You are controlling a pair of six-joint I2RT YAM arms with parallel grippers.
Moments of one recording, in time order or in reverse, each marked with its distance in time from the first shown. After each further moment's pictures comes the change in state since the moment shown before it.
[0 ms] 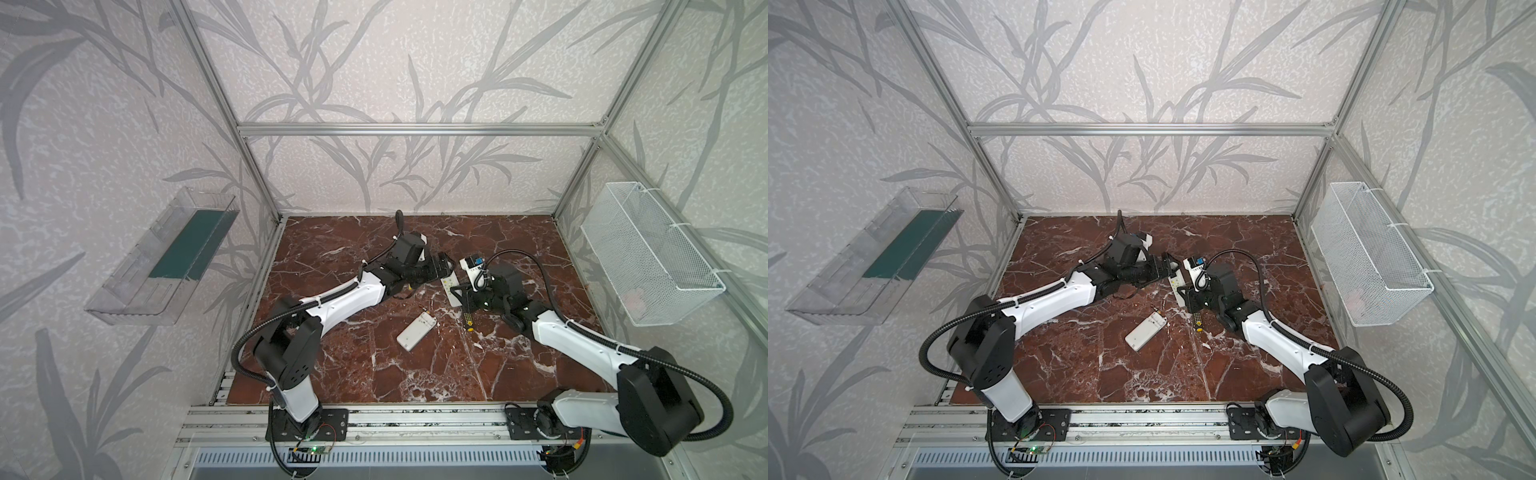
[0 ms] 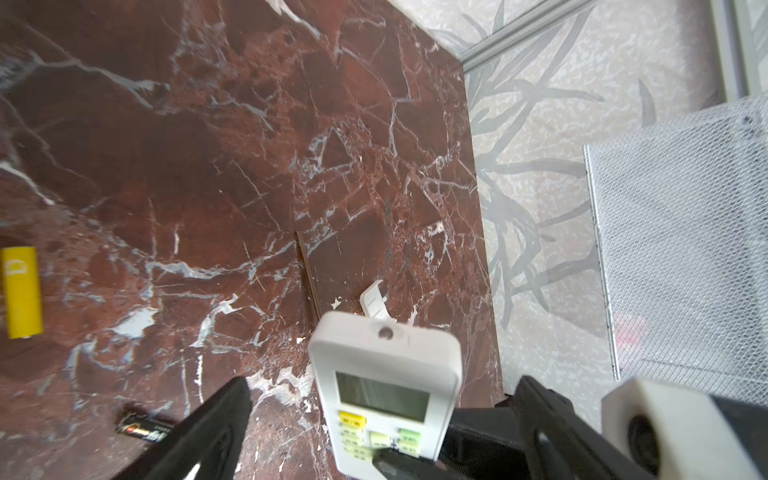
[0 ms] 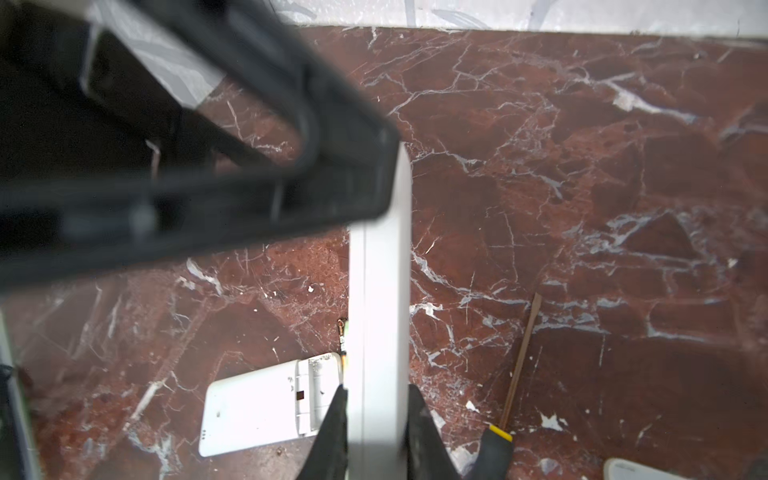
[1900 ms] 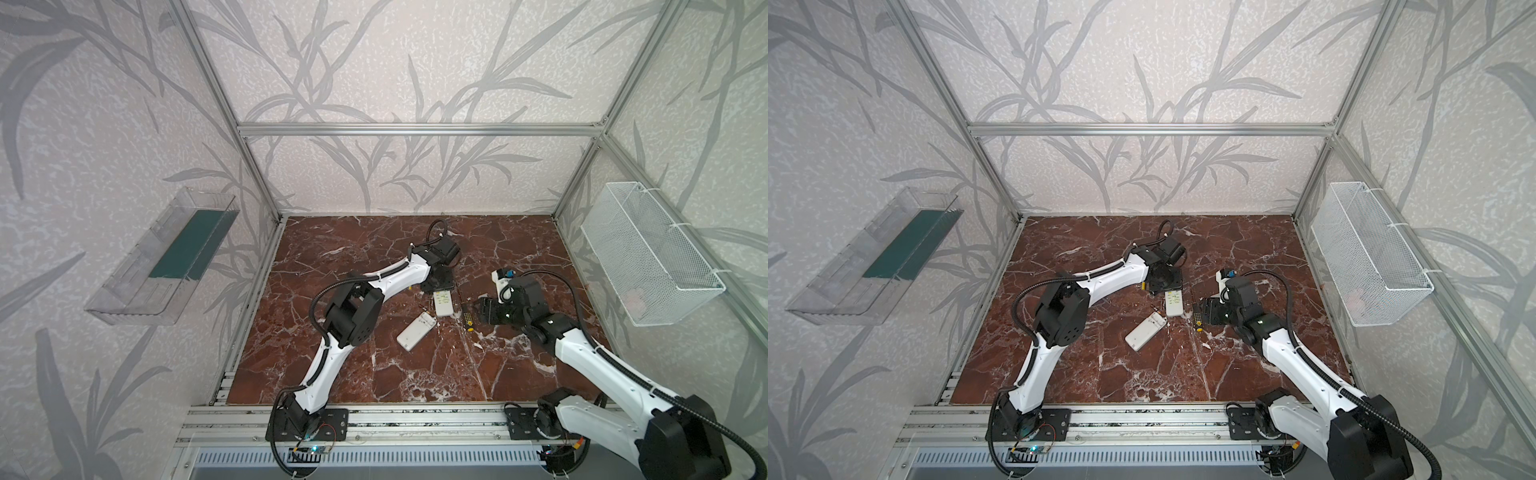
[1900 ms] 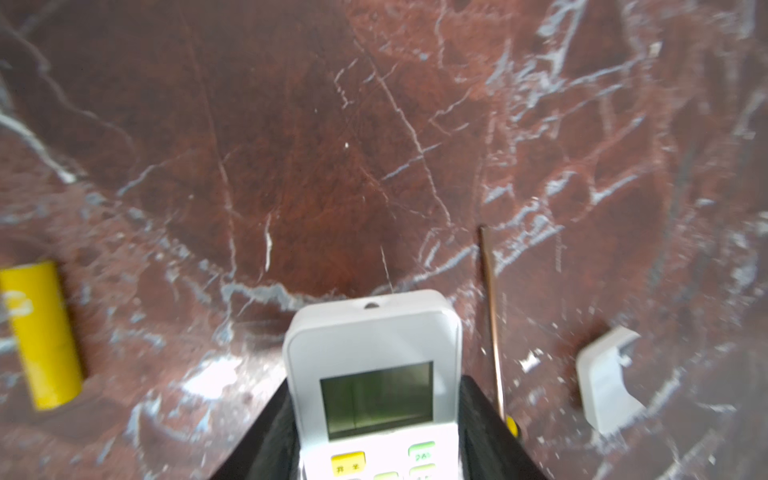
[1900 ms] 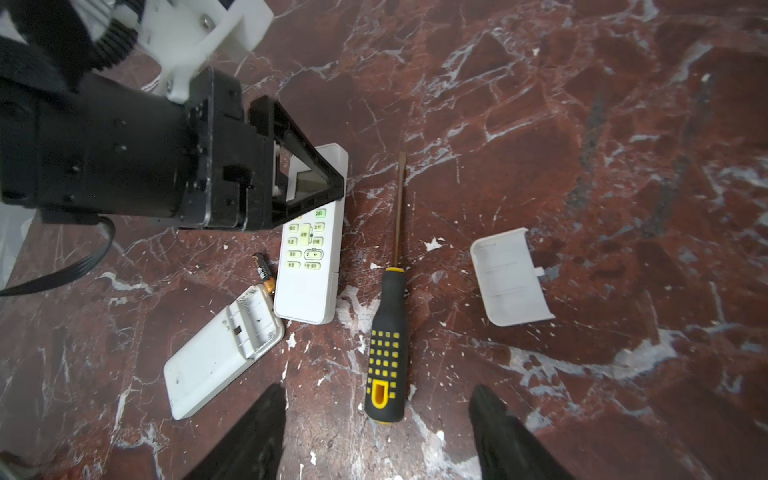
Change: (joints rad) left arm -0.095 0.539 0.576 -0.587 -0.221 0.116; right arm -0.125 -0.224 -0.094 -0.318 0.066 0.289
